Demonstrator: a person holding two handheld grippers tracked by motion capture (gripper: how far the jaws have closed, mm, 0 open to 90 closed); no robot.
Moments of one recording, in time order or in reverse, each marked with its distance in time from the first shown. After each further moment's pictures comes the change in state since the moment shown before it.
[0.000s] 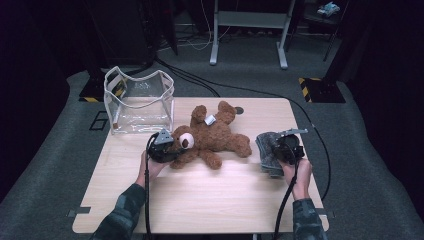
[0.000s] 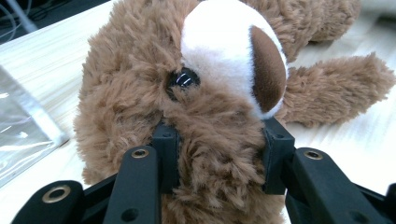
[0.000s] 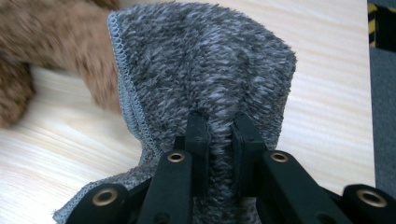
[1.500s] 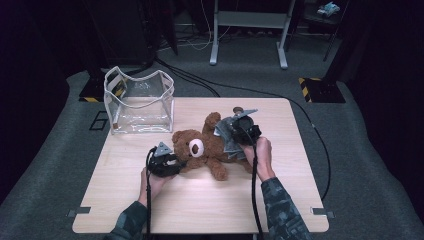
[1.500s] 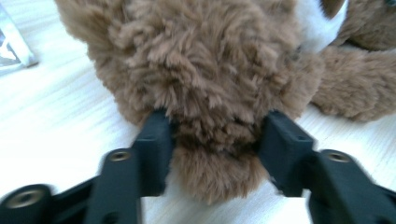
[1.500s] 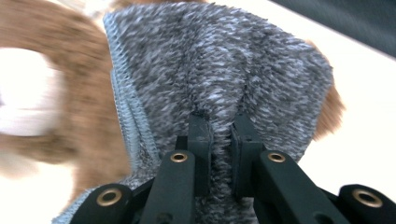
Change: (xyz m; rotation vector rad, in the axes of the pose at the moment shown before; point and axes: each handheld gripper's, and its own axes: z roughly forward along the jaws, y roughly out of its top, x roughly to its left) left arm -0.036 -0.027 -0.011 0.047 0.075 -0.208; right arm 0.111 0.080 0.027 -0.031 0.132 -0.245
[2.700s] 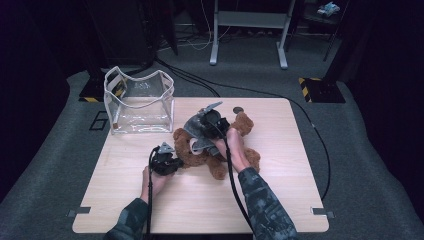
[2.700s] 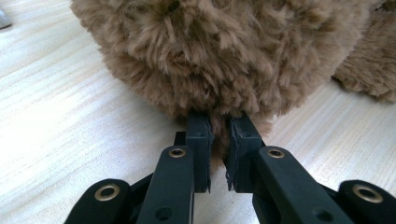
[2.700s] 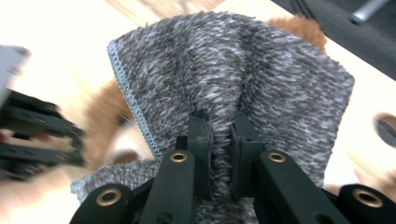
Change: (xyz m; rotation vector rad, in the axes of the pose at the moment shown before) left arm 0.010 -0.005 0.020 0.087 -0.015 -0.025; right arm 0.062 0.055 0.036 0.004 0.154 -0.154
